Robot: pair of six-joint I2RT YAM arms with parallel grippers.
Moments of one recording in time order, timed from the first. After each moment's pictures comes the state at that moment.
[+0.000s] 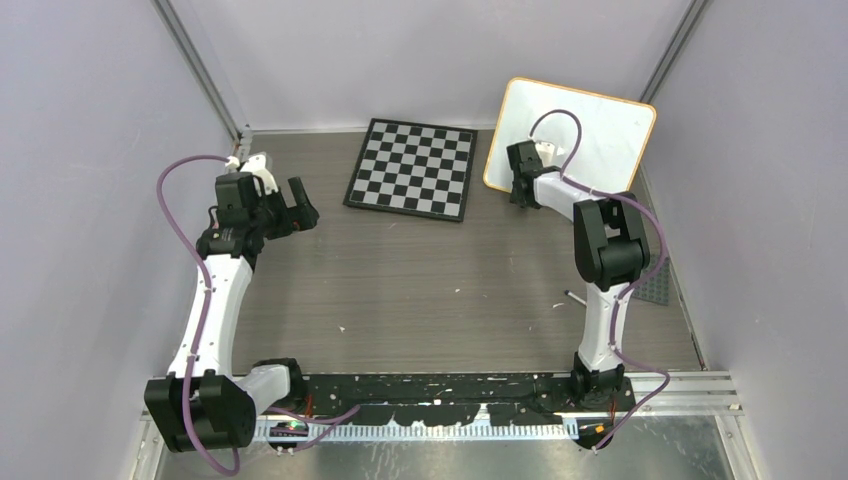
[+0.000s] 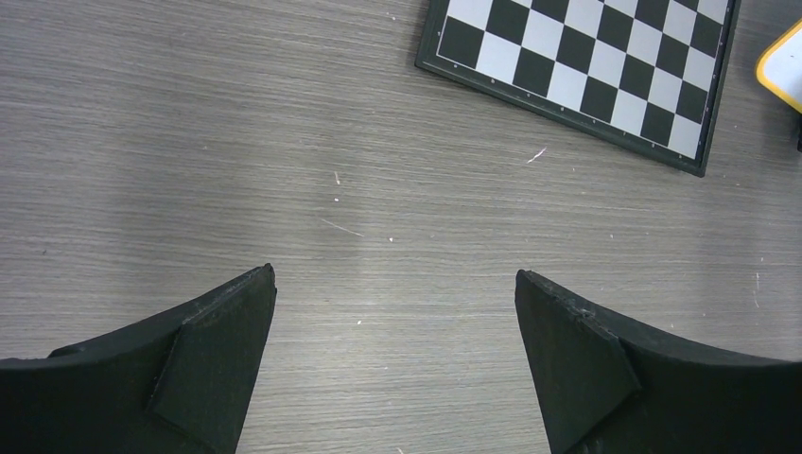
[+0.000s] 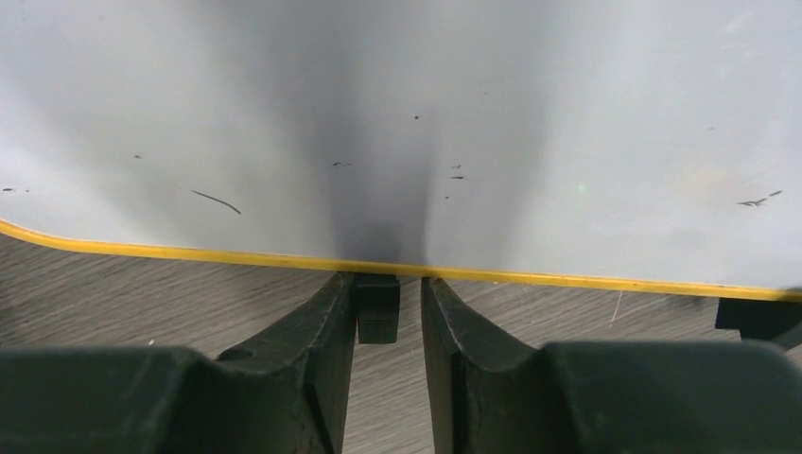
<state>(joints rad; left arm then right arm) 0.07 1.10 1.01 -0.55 0.18 -0.21 0.23 2.05 1.43 -0.33 0.42 0.44</state>
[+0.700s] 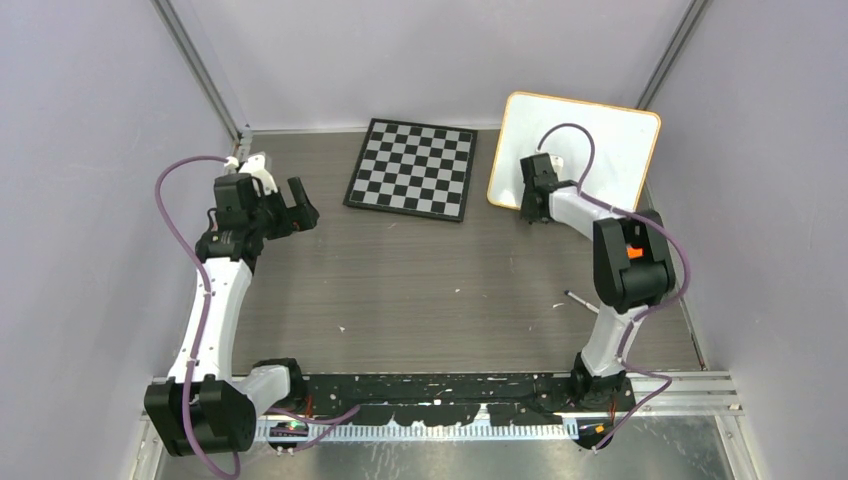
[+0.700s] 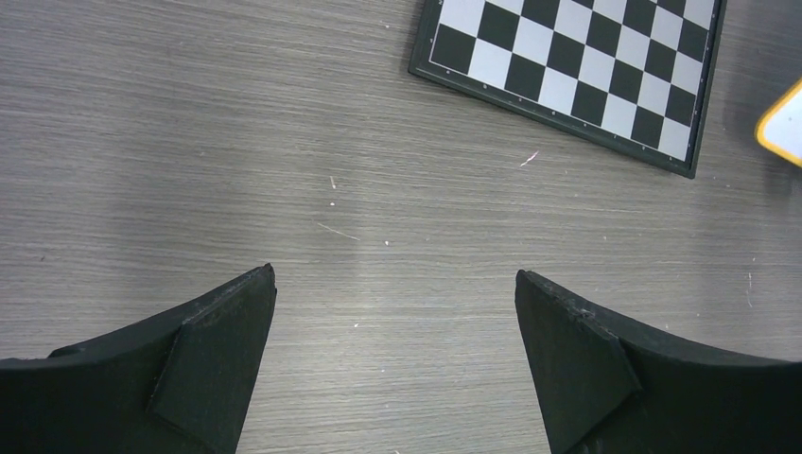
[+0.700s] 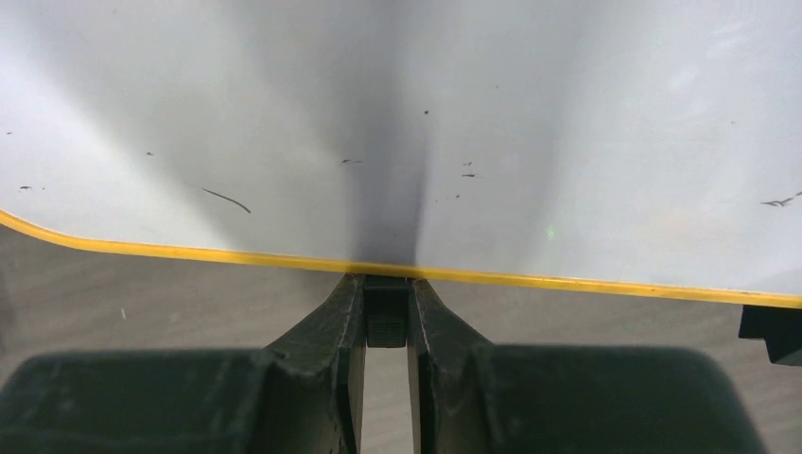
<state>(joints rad) 0.07 1.08 1.01 -0.54 0.18 -0.21 0.22 1.89 1.24 -0.33 0.32 0.38</state>
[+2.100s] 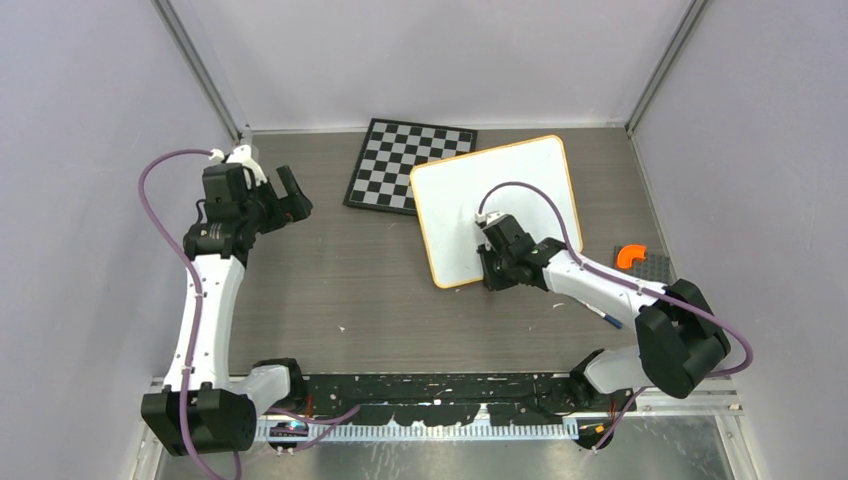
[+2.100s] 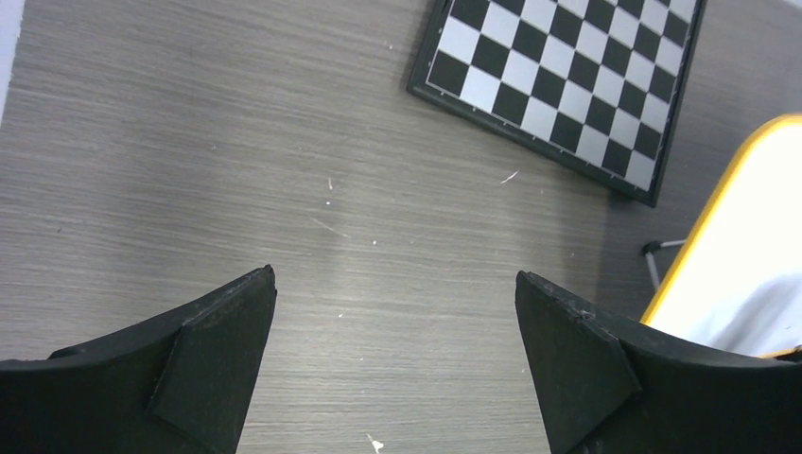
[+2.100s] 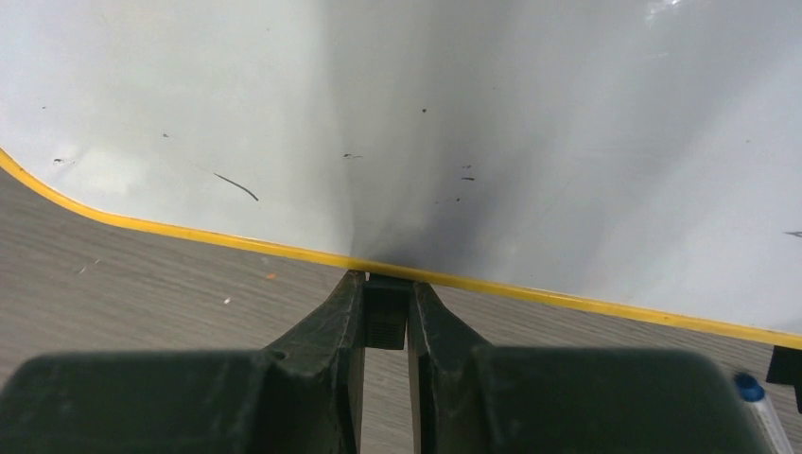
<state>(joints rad) 0.08 1.08 1.13 -0.67 0.15 -0.28 0.63 1.38 0.81 -0.45 0.07 0.31</state>
